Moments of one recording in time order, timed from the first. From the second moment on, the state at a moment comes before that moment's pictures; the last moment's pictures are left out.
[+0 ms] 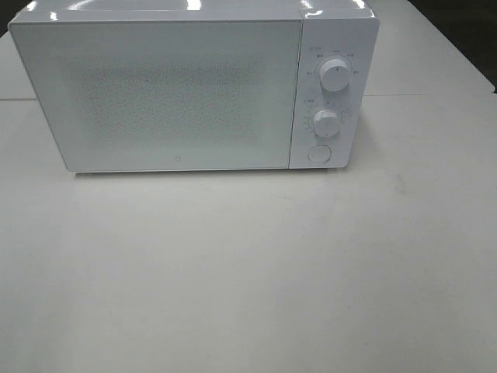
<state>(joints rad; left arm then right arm) 0.01 0.00 -0.52 -0.09 1.07 0.05 0.11 0.00 -0.51 -0.07 1.01 0.08</state>
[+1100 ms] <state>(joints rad) 0.01 0.00 -0.52 -0.09 1.07 0.05 0.11 0.14 -0.53 -0.07 0.88 0.08</state>
